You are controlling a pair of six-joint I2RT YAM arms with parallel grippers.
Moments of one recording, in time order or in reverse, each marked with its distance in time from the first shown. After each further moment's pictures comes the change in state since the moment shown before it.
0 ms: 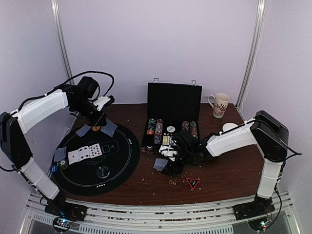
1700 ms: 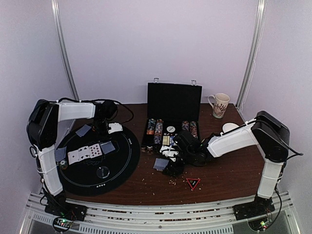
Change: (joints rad) left arm -0.033 0.377 -0.037 0.138 -0.366 0.518; right arm 0.000 -0.013 -0.023 0.016 0.004 0.025
